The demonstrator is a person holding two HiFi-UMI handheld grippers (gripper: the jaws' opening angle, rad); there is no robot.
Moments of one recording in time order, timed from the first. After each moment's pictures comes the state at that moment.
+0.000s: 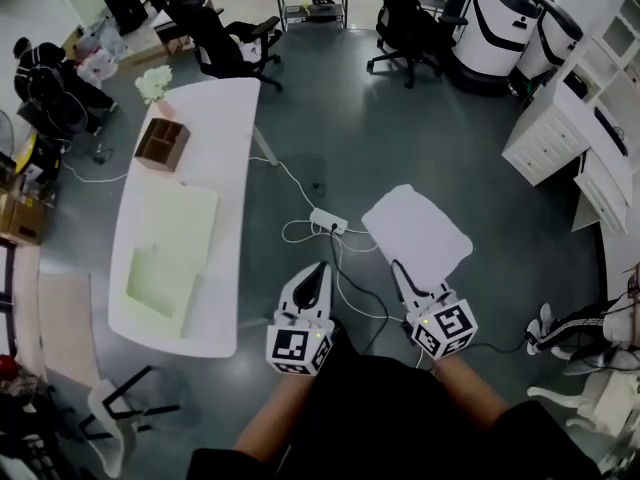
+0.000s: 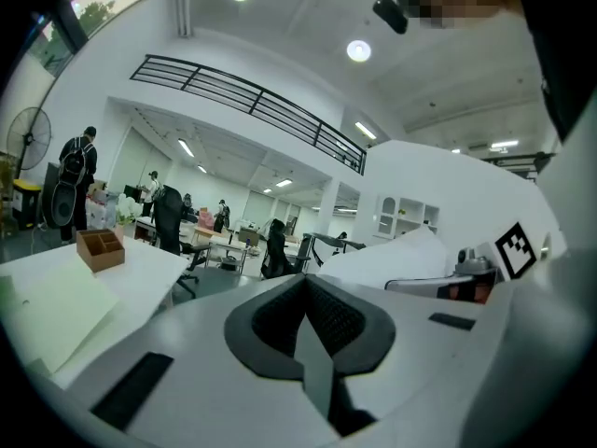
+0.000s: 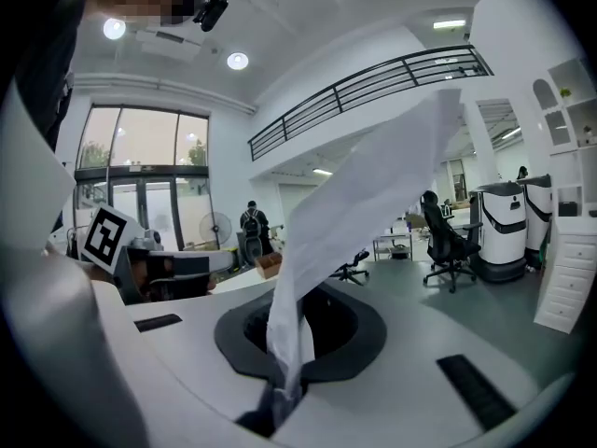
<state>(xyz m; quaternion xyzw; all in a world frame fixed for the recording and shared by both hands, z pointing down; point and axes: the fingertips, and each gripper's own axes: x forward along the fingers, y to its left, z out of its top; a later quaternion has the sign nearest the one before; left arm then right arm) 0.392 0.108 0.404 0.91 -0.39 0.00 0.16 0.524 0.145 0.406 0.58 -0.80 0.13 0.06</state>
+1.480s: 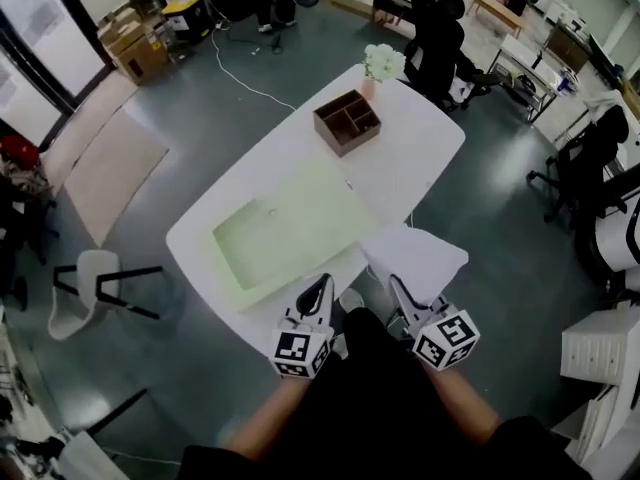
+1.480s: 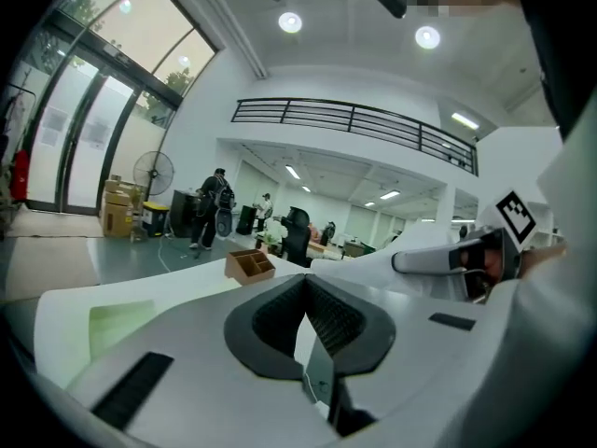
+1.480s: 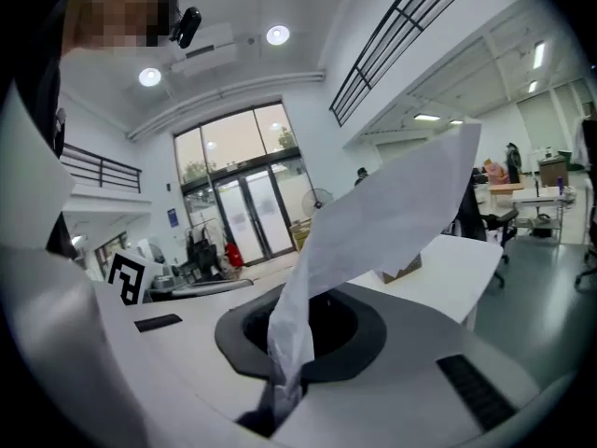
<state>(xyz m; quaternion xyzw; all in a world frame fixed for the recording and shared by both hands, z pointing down) 0.058 -0.041 0.456 0.72 -0.66 -0.02 0.19 0.175 -0.090 0.426 0.24 -0.95 0.19 0.10</state>
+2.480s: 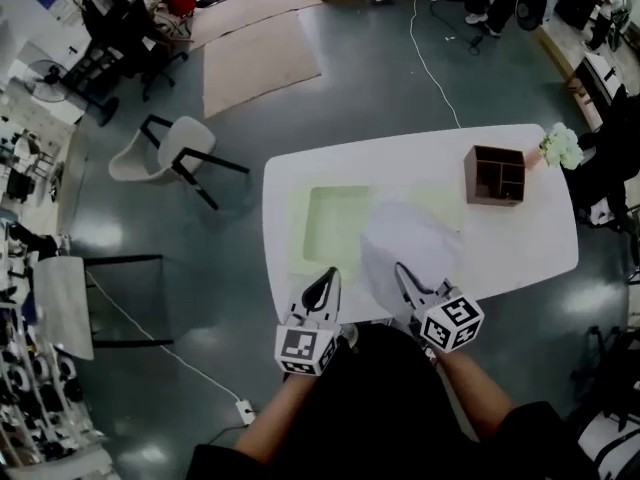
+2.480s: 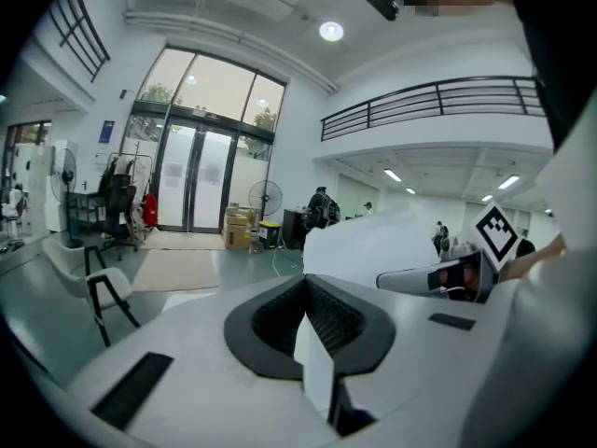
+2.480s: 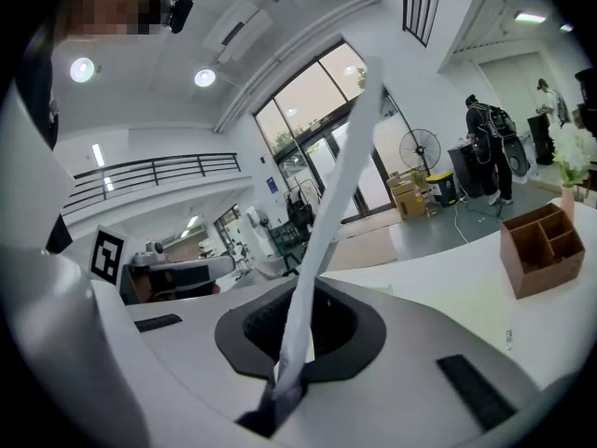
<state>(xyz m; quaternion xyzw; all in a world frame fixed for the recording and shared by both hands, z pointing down) -0.075 -0.012 0.462 0.44 -0.88 0.00 0.19 -0.029 -0.132 0.489 -0.13 -0.95 0.20 0.18</state>
